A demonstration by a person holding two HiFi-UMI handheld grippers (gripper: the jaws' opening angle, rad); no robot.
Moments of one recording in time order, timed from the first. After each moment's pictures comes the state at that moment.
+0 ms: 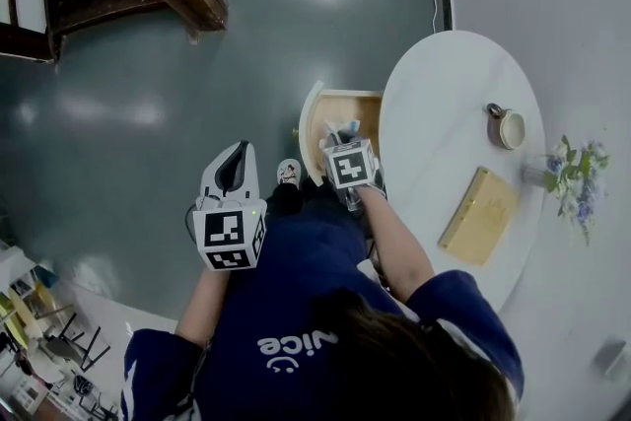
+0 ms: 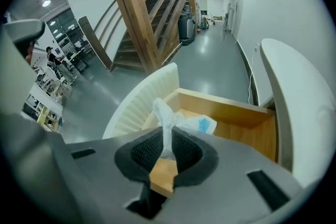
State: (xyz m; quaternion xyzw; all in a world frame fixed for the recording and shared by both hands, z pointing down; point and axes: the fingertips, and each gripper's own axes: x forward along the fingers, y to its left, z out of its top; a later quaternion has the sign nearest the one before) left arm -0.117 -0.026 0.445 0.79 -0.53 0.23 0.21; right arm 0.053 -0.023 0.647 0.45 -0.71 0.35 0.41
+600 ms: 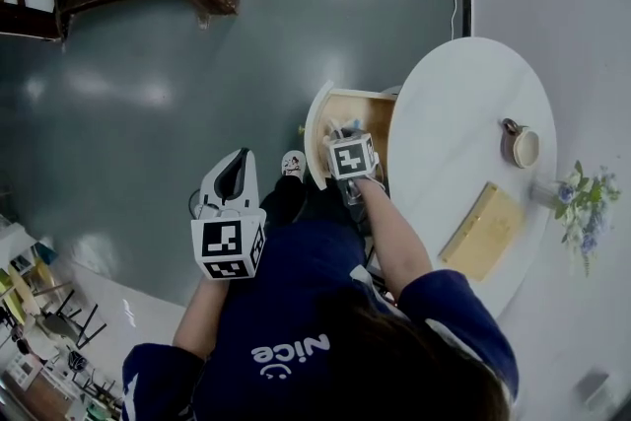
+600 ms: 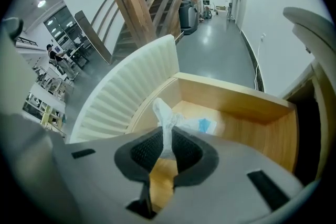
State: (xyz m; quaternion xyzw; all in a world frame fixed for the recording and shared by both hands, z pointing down) left arm -0.122 -0.021 0.461 0.76 -0.55 0.25 0.23; right arm 0.049 -0.033 0.698 0.43 -0.70 0.38 0.43
